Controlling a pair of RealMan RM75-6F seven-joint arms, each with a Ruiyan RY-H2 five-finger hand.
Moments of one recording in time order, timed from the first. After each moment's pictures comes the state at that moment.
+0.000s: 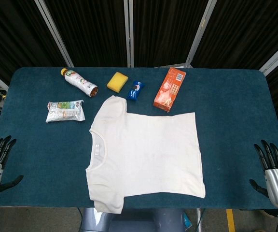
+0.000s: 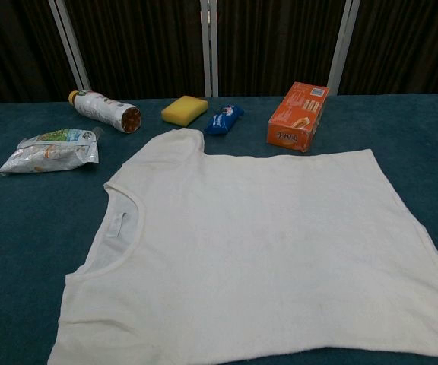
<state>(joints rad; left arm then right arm) -0.03 -1.04 0.01 -1.83 1.61 1.57 0.18 -0.01 -1.03 0.05 -1.76 -1.63 1.61 -0.26</state>
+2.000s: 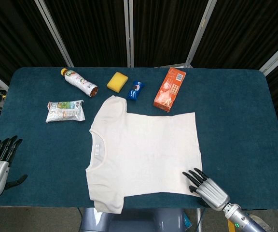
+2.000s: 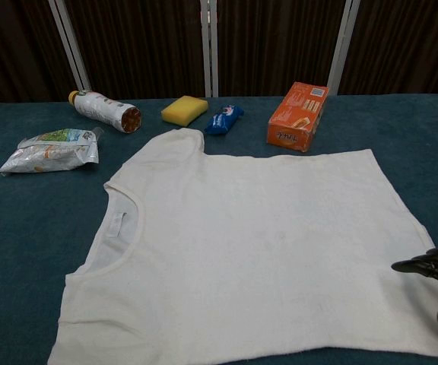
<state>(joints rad) -0.05 -1.07 0.00 -1.82 1.57 1.51 0.21 0.26 -1.42 -0.18 -1.21 -1.97 1.28 0.01</state>
